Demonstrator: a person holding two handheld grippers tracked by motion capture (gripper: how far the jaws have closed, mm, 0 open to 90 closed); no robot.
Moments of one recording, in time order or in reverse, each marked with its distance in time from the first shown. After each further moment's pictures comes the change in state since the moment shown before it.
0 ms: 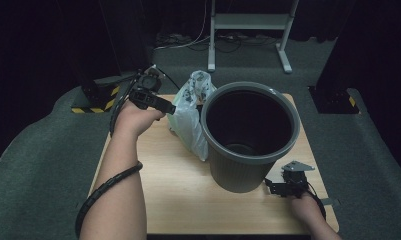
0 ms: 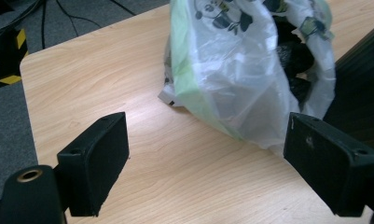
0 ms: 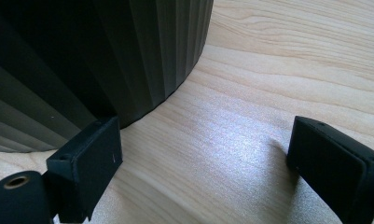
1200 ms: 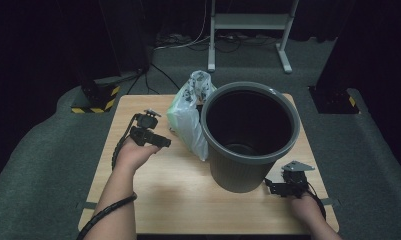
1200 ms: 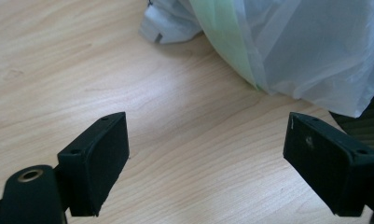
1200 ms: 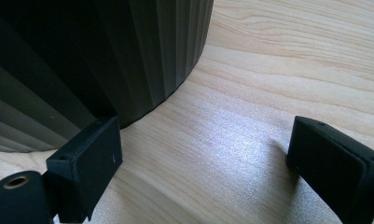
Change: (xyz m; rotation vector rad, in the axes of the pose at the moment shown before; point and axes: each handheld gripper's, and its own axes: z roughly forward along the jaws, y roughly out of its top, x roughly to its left) left arm 0.008 -0.089 0.083 0.045 -0.068 -0.005; right arm 0.000 0.000 0.000 0.000 0.001 0.002
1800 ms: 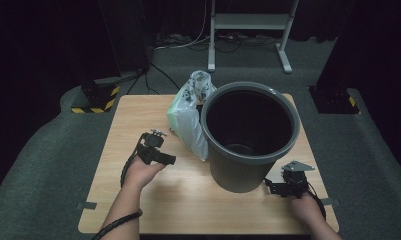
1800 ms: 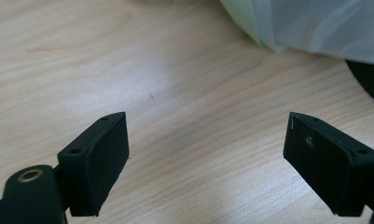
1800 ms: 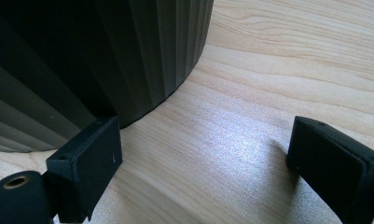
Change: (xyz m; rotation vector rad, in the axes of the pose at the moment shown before) left arm -0.016 -0.045 0.050 0.019 -0.030 0.008; right arm 0.000 0.000 0.000 0.002 0.001 0.002
